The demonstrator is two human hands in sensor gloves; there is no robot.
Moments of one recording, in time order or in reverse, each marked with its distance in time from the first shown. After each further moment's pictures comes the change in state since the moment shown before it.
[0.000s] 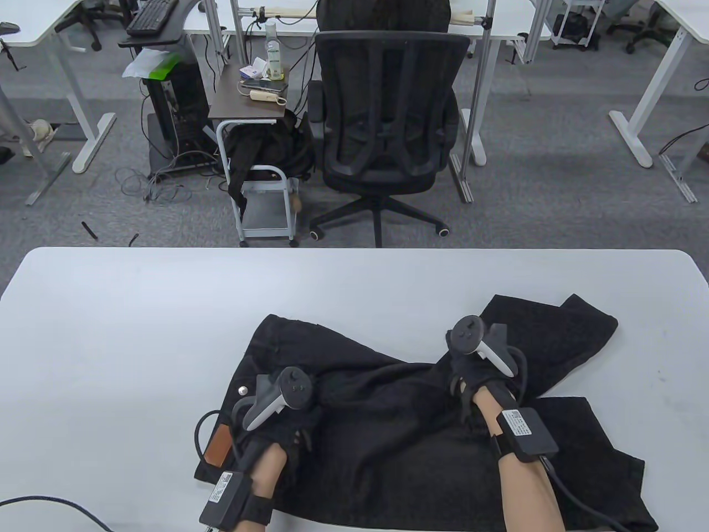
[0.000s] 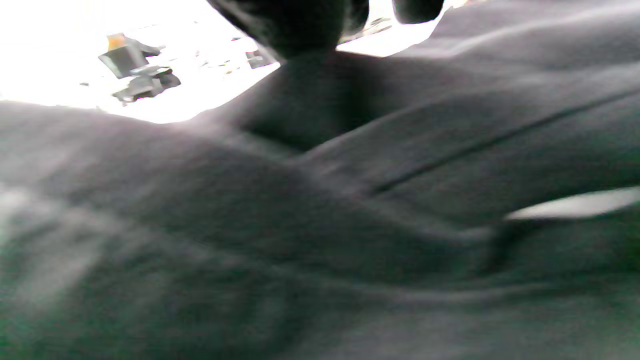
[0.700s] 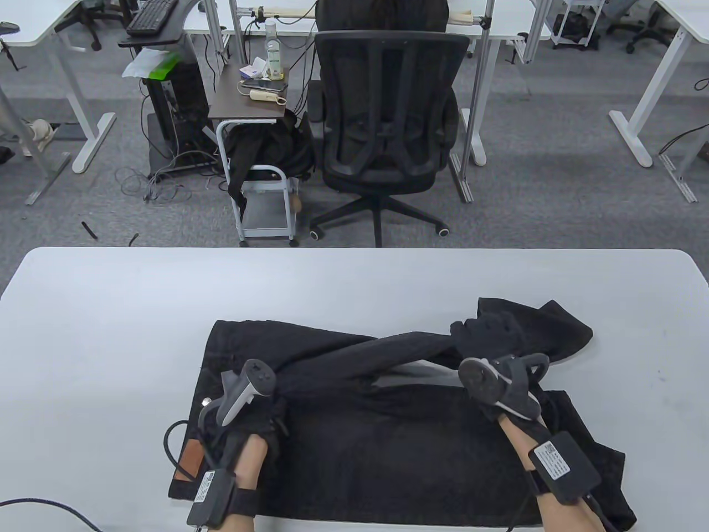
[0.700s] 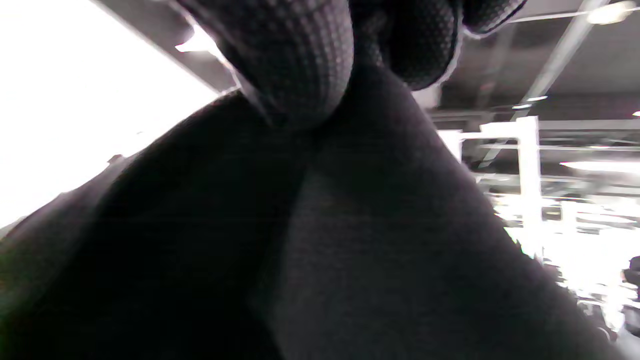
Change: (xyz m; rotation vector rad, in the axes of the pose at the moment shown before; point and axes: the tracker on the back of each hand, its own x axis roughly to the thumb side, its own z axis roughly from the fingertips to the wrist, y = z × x) left_hand -0.060 0.015 0.002 -0.096 0.358 0.081; right_hand 0.027 -0.051 0.124 -0.703 -0.446 0.409
